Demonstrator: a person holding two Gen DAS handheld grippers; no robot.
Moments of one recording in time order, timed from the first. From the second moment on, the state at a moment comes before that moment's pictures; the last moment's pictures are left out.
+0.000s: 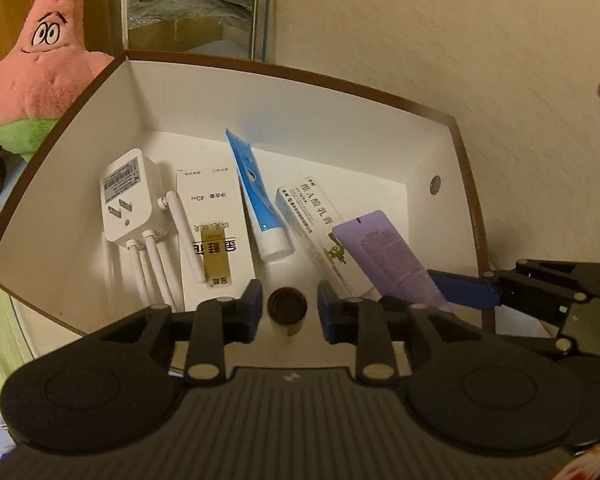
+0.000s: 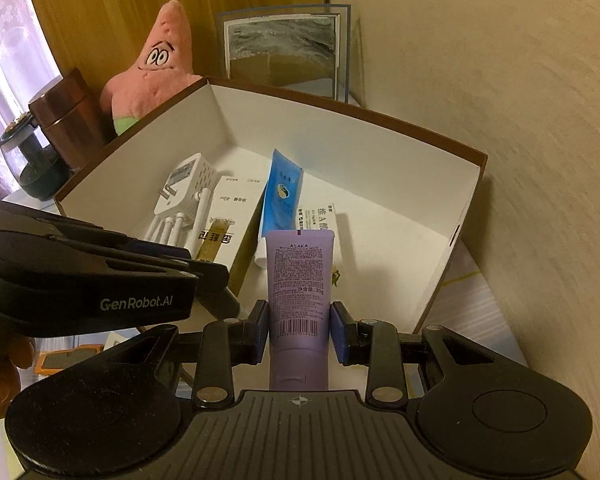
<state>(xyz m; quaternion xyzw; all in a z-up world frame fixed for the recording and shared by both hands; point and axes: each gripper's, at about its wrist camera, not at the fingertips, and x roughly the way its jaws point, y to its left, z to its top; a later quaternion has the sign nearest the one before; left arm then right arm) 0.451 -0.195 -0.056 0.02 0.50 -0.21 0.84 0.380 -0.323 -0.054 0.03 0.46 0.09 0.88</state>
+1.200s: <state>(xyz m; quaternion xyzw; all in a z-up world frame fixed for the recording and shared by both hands) 0.363 -0.137 0.002 -0.01 0.44 -0.13 0.89 0.314 -0.313 -0.008 0.03 0.40 0.15 0.91</state>
